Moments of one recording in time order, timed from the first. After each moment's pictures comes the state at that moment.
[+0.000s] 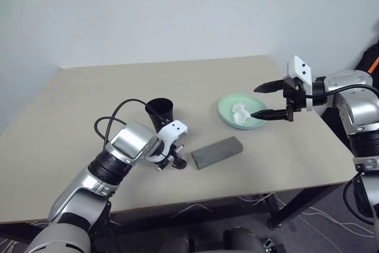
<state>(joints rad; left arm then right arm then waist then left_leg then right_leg) -0.71 0.58 -0.50 -0.04 -0.29 1.48 -0.64 -0.84 -0.74 0.15 0.27 0.23 0.40 1.37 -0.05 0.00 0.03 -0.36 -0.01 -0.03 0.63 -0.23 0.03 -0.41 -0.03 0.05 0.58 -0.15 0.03</state>
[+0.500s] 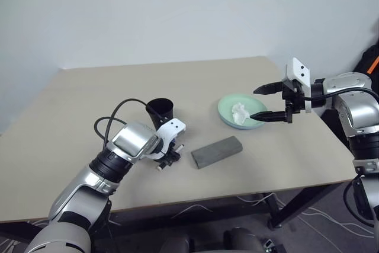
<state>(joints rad) -0.73 0.58 -0.51 0.02 -0.28 1.42 -0.62 -0.82 -0.74 0.15 0.25 0.23 0.41 1.36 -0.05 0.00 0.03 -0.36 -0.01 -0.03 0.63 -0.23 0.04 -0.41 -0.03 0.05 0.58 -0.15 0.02</state>
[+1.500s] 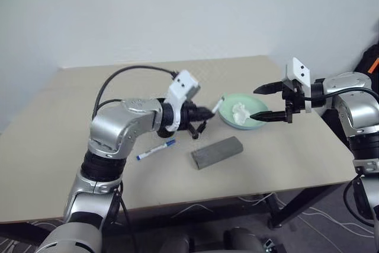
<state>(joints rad) -0.73 0.44 -0.07 -0.23 -0.46 0.99 -0.69 -0.82 -0.74 0.15 0.25 0.23 0.41 1.36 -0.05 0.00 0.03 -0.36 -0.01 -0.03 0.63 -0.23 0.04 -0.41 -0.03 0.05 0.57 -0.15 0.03</state>
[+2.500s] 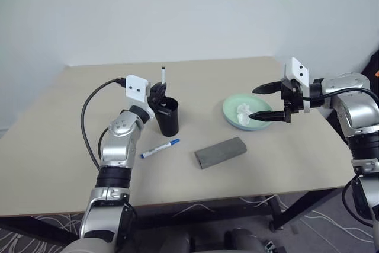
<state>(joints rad) -0.55 0.31 0.10 0.34 -0.21 0.10 -0.41 -0.82 -0.73 0.15 0.25 0.23 0.41 1.35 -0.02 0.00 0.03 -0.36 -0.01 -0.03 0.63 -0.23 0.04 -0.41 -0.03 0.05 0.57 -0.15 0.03</state>
